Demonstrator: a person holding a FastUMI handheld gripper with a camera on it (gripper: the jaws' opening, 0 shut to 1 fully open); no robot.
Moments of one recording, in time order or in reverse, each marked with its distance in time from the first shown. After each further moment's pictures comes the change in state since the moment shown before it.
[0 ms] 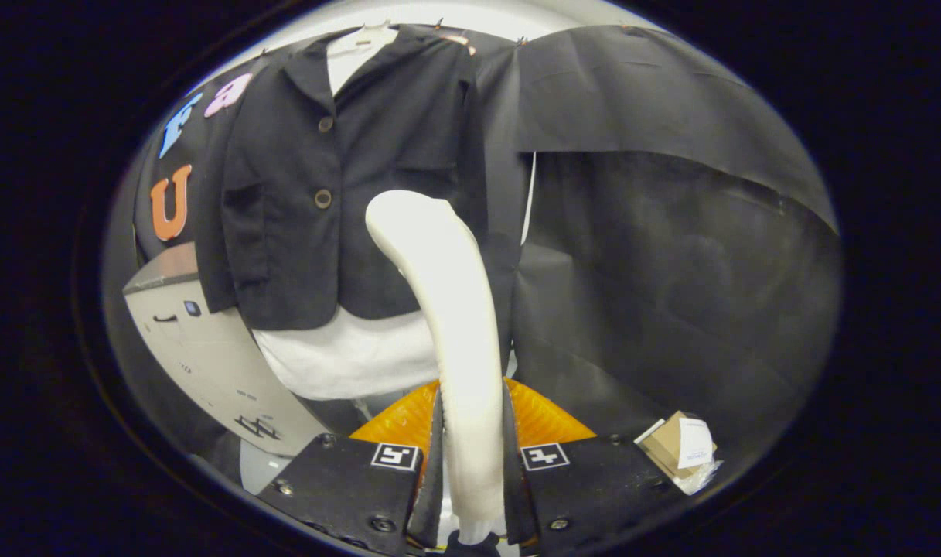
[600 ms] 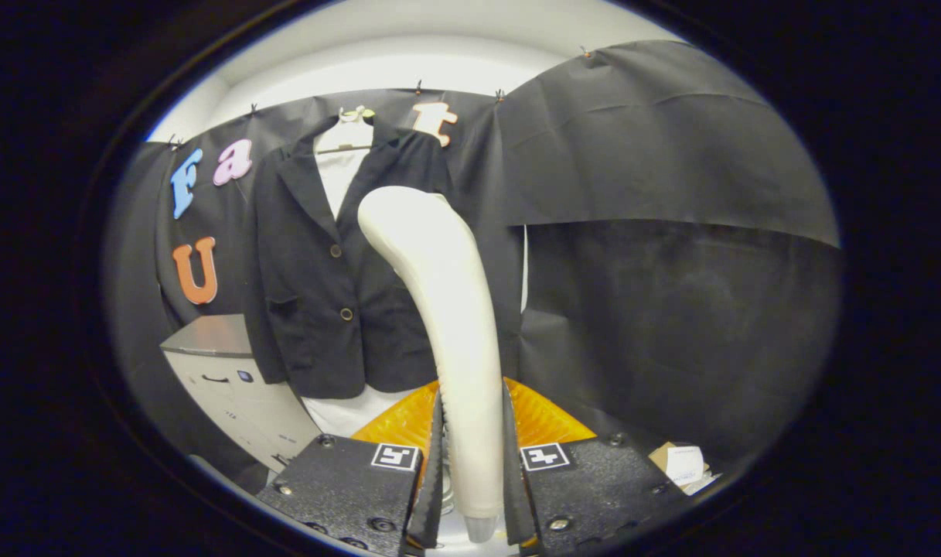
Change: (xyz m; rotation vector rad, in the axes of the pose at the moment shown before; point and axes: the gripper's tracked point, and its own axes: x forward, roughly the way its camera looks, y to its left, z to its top) arm -0.105 -0.047 0.093 0.076 -0.211 0.152
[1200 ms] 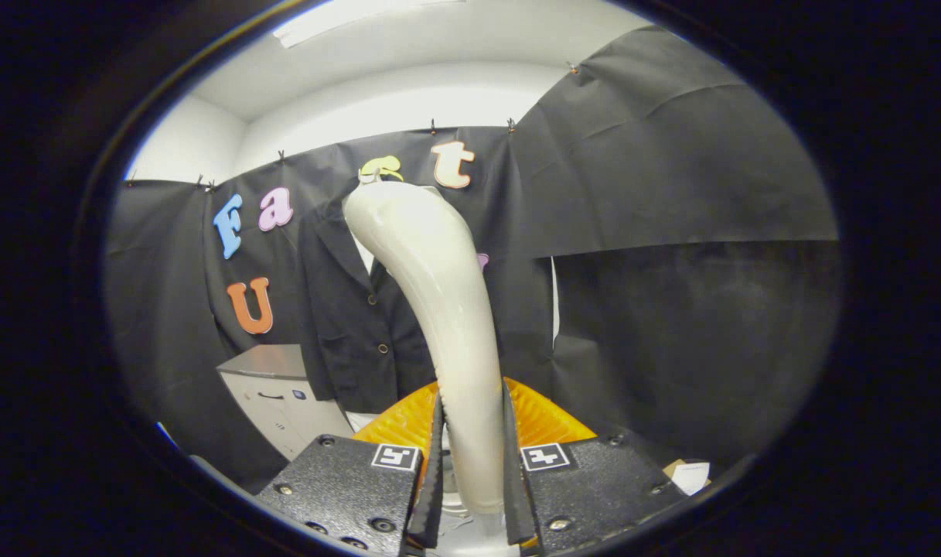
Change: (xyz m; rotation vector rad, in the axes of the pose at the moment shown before) arm -0.072 -0.068 0.041 0.056 -0.088 0.195
